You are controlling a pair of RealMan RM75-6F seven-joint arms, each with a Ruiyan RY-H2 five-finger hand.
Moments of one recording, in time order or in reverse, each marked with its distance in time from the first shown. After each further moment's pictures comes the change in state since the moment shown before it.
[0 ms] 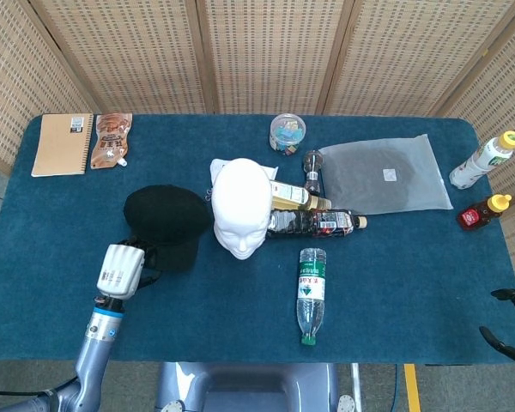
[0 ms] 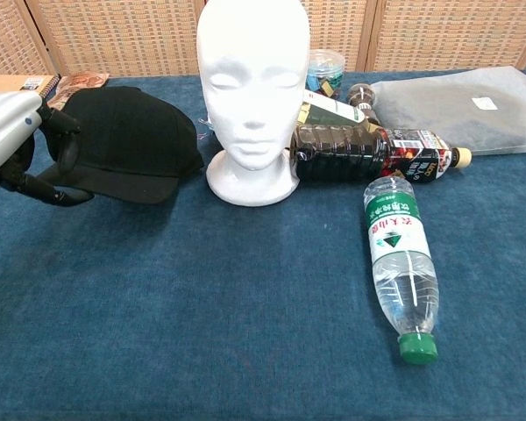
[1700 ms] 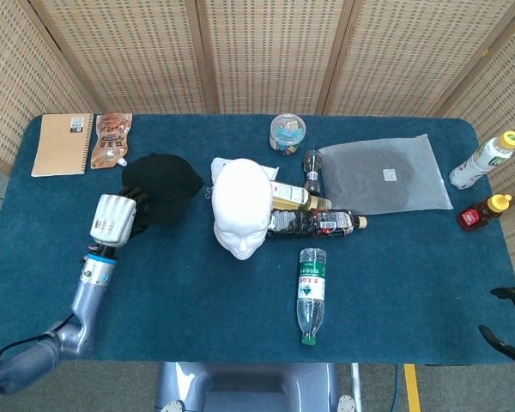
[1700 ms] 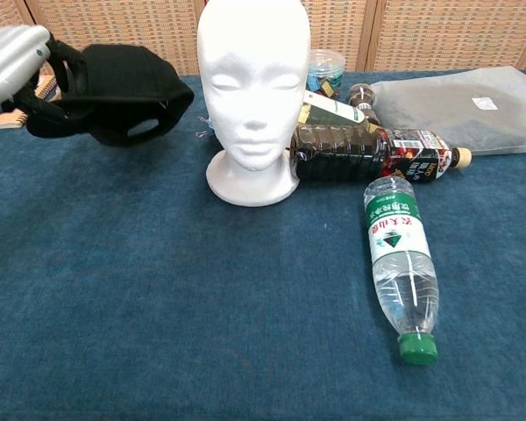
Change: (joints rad) left arm -0.260 -0.034 -0.056 0.486 -0.039 -0.033 -0.357; right arm -0.006 0.032 0.009 -0.067 -0.022 0.010 -0.057
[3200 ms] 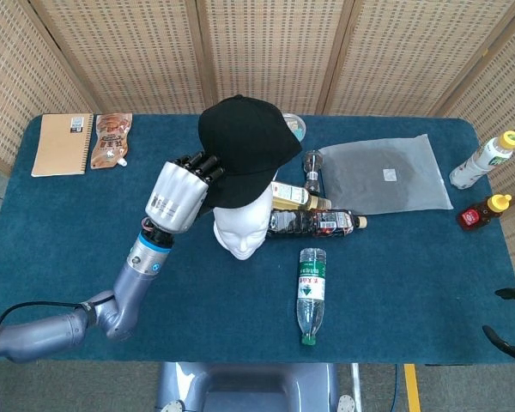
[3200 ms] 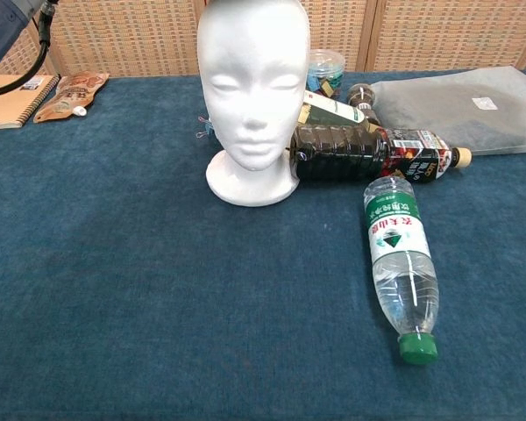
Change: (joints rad) left arm -0.270 0.126 -0.128 -0.495 0.043 0.054 0.374; right arm -0.003 -0.015 0.003 0.057 0.016 0.001 0.069
